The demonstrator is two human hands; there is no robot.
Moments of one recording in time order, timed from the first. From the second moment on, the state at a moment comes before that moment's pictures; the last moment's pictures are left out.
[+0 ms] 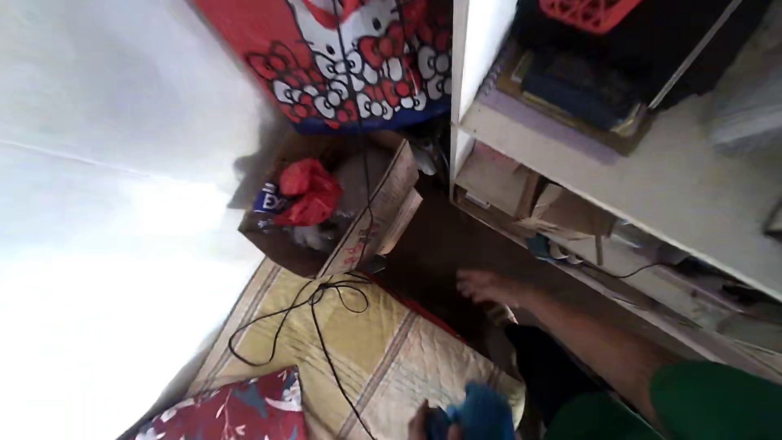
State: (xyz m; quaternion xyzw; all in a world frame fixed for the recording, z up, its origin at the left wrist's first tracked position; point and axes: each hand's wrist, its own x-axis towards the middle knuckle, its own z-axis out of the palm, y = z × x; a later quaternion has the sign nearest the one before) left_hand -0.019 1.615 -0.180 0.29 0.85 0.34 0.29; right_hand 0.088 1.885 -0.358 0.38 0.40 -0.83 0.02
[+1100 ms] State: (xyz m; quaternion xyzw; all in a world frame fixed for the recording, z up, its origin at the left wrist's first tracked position) left_hand 0.002 1.525 -0.091 -0.09 0.71 0.66 0.24; right_hand 0.039 1.693 -0.098 -0.05 0.72 -0.68 0.09
